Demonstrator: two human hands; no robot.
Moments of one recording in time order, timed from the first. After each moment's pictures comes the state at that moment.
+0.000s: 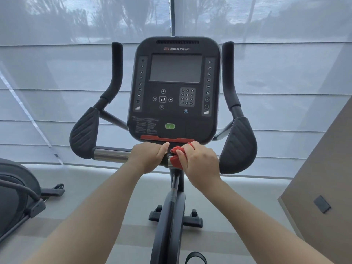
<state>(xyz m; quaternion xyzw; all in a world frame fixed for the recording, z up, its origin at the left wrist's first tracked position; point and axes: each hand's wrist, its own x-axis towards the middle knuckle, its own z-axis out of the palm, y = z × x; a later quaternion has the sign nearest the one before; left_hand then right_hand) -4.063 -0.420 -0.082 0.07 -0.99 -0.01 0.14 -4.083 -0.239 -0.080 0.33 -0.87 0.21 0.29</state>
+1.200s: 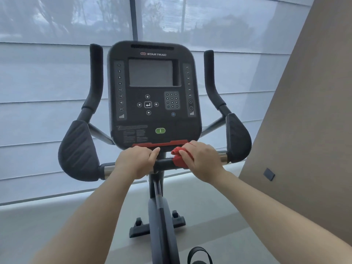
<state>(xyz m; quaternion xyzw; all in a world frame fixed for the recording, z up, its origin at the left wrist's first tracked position) -4.058 -0.505 -0.079 -0.03 -0.99 -0.05 0.13 -4.063 -0.288 -0.075 0.28 -0.92 0.15 0.24</state>
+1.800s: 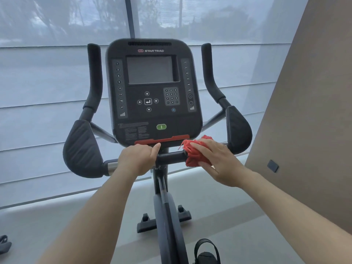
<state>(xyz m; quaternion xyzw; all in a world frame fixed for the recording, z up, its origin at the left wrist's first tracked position) -4.048 -0.500 -0.076 -0.03 -0.99 -0.04 0.12 -4.049 -0.233 -0.088 0.36 -0.90 0.15 0.17</state>
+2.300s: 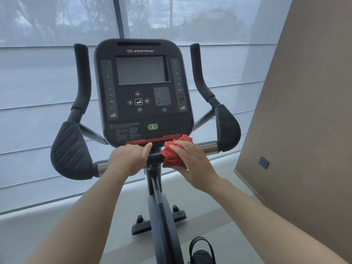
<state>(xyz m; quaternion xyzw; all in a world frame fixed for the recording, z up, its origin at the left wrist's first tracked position) -4.053 -0.502 -0.080 -0.03 -0.99 0.00 0.14 -4.032 -0.279 -0.103 0.33 -0.89 0.20 0.23</state>
